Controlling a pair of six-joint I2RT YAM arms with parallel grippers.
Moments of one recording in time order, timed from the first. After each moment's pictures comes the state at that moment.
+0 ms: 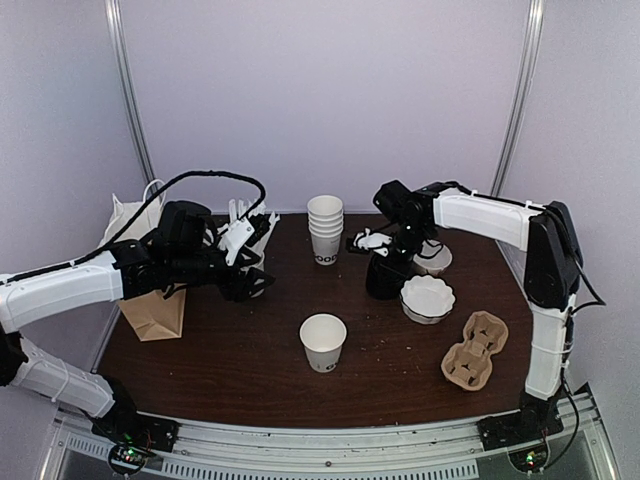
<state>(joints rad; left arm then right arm) -0.73 1.25 0.93 -0.23 0.16 0.19 0.60 2.00 1.70 -0.96 -0.09 -0.59</state>
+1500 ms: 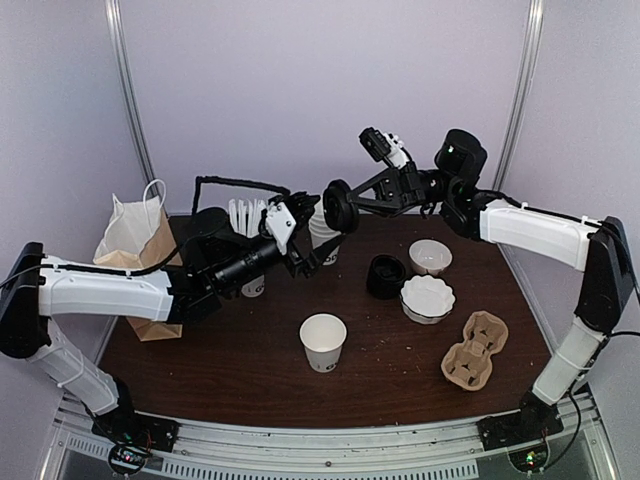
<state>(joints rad) -1.00 1.47 0.91 0.75 0.02 0.46 0.56 1.67 1.36 0.61 -1.35 1.10</state>
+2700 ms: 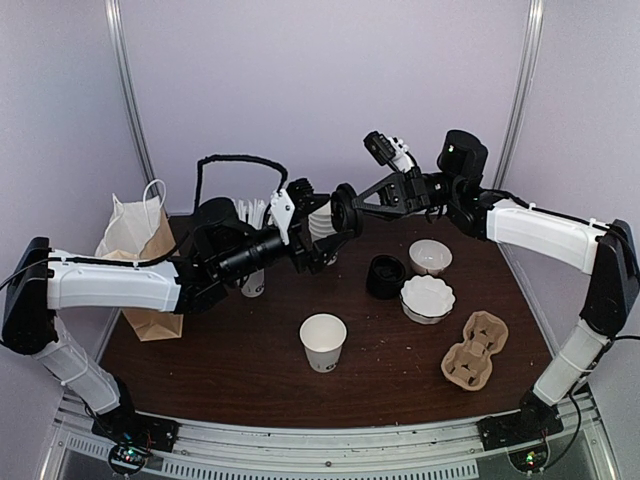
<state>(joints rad) -0.95 1.53 0.99 0.73 0.16 0.27 0.55 1.63 1.34 0.45 -1.38 0.94</state>
